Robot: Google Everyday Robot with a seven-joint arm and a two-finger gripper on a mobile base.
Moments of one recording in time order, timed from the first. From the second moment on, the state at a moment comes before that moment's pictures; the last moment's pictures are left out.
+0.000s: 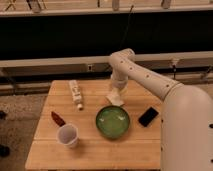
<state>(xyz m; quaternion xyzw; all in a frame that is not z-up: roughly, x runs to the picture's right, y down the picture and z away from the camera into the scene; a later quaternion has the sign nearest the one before) 0.078 0.034 0.869 -0.32 -0.16 -0.34 0.87</state>
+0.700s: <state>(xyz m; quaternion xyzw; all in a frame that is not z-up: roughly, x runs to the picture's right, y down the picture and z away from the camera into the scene) 0.080 0.059 0.907 -0.33 -0.16 -0.37 0.85</state>
